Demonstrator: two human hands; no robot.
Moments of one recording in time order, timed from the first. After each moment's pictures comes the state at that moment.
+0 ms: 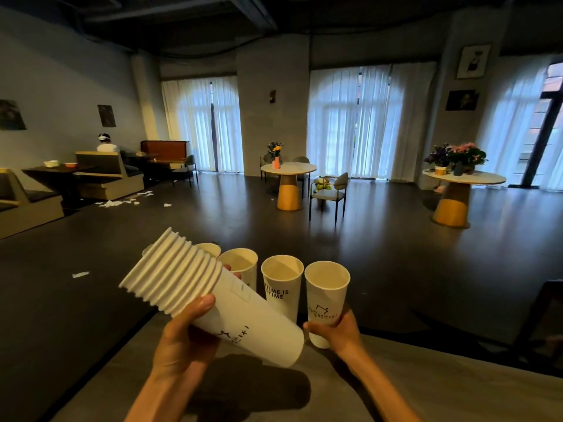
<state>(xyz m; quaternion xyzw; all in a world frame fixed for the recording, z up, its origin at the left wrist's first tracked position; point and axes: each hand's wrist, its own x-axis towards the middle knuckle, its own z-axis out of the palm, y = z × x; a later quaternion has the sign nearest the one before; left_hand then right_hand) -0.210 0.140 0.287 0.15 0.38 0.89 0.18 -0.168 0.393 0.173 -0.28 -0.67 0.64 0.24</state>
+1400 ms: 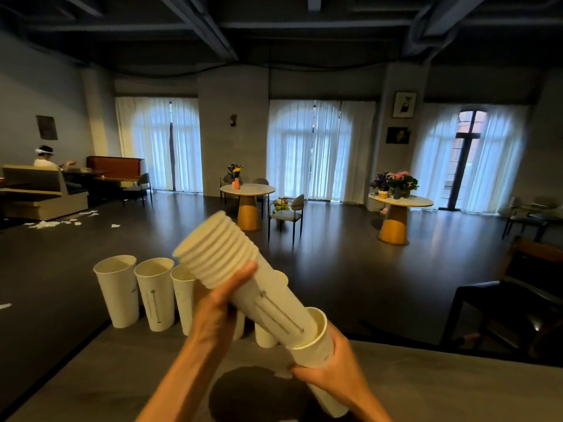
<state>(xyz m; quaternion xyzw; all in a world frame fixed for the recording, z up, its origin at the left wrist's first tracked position) -0.134 0.216 0.332 0.26 0.45 0.84 0.16 -0.004 0.375 0.232 -0.13 -0.80 0.51 0.29</state>
